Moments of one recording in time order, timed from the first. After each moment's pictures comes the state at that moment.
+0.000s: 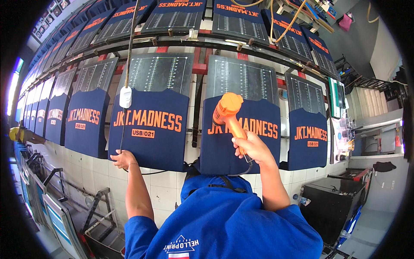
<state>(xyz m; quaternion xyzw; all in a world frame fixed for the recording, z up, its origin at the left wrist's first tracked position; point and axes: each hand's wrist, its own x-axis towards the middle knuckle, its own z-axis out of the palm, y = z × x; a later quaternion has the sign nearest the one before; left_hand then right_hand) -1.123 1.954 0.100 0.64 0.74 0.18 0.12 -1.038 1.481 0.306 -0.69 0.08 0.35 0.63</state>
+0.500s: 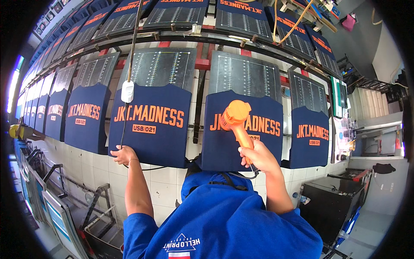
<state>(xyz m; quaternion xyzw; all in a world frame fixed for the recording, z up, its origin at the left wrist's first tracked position) -1.121 1.949 0.111 0.64 0.74 0.16 0.14 -1.070 1.475 0.322 -0.70 0.10 0.37 0.60</state>
